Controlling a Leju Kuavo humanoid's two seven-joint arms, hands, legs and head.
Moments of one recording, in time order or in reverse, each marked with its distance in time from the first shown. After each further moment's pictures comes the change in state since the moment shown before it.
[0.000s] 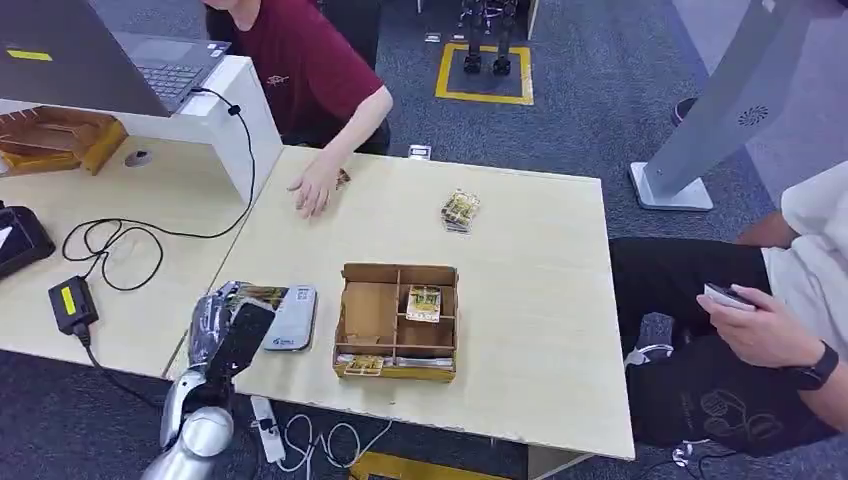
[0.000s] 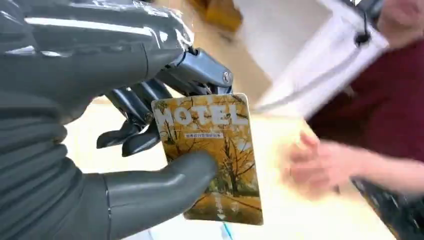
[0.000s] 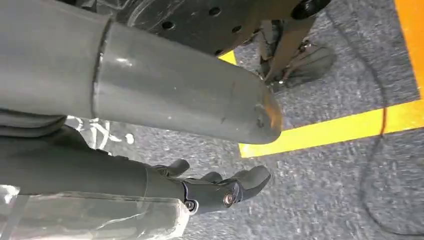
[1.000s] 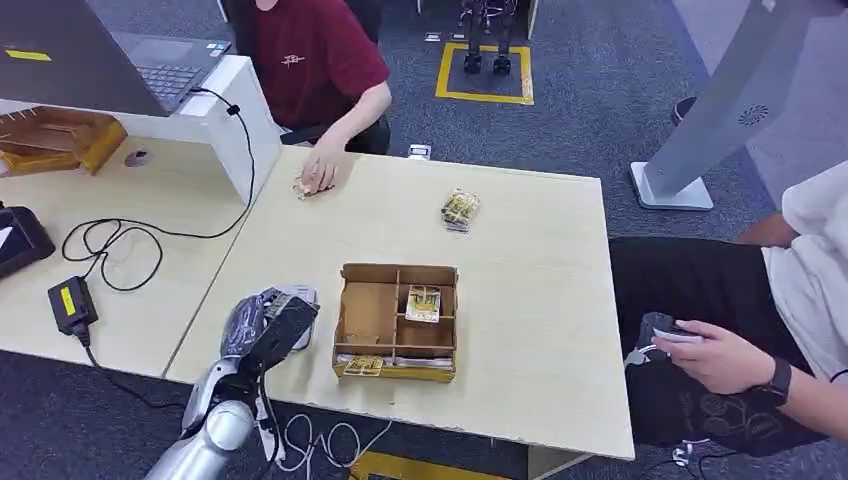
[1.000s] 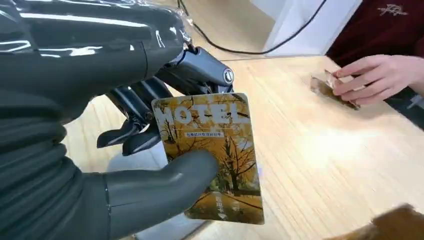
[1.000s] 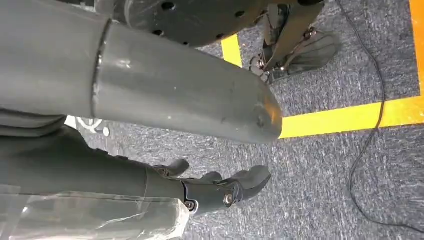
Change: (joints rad) left arm -0.071 0.045 -0.132 0.092 -0.061 -0.056 0.184; right arm -0.023 0.000 -0.057 0.032 0.144 0.032 -0.045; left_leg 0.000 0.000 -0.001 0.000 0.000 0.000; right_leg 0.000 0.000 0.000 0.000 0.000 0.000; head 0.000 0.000
